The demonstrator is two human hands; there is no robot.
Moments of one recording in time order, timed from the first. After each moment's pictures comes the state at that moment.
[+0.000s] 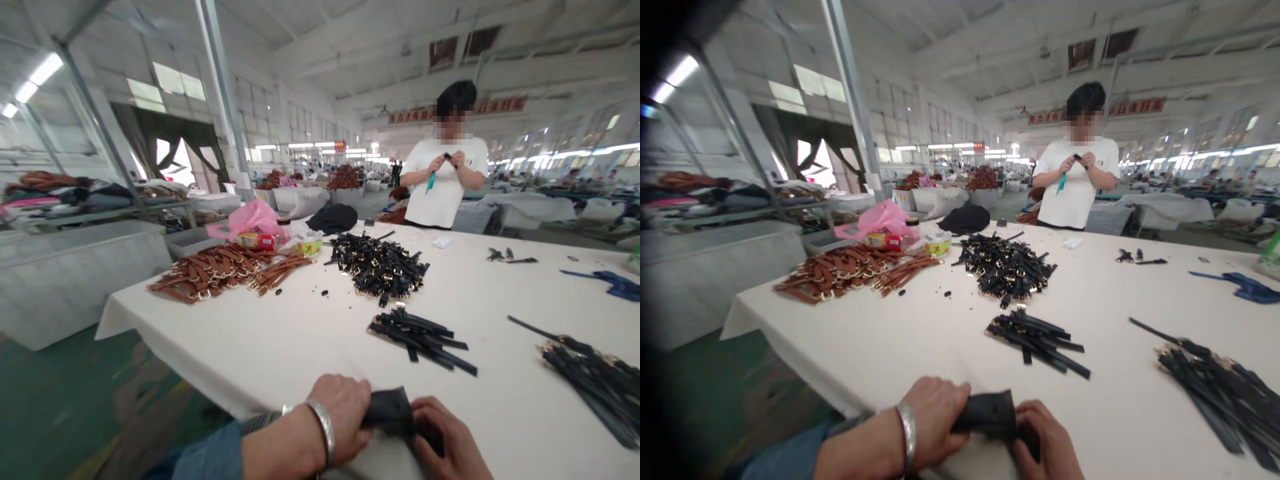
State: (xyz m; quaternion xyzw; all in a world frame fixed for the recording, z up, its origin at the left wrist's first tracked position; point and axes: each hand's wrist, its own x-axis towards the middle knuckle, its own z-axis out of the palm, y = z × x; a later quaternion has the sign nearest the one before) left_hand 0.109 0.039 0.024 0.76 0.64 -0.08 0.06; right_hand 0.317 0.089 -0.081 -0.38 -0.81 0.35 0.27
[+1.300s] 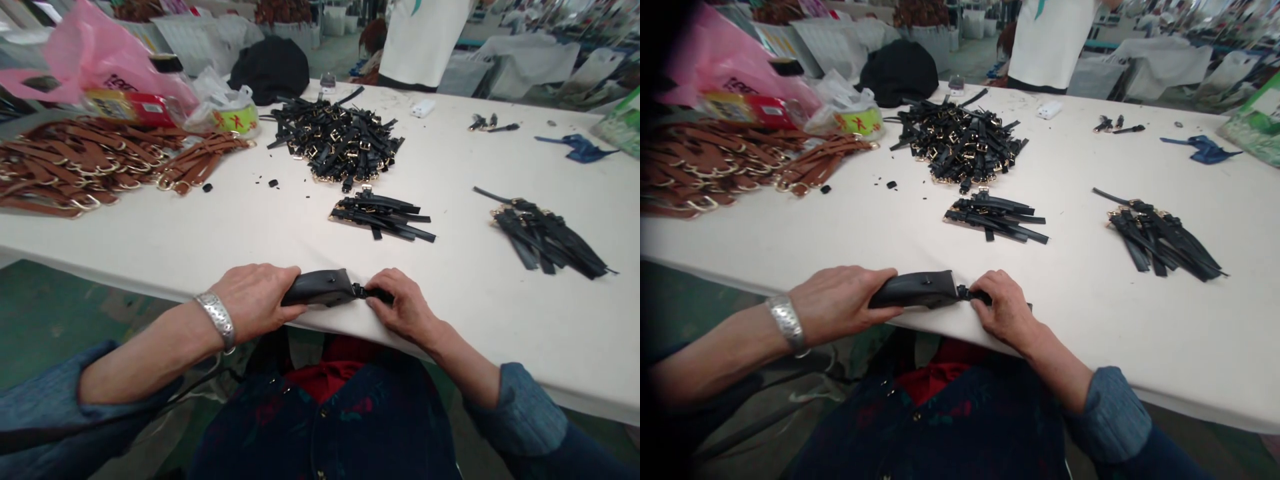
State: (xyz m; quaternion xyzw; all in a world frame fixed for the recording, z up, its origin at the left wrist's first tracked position) left_hand 0.072 0.040 0.029 0.75 0.63 -0.19 0.09; right_hand 0.322 0.081 -0.072 -0.37 -0.86 0.25 0.27
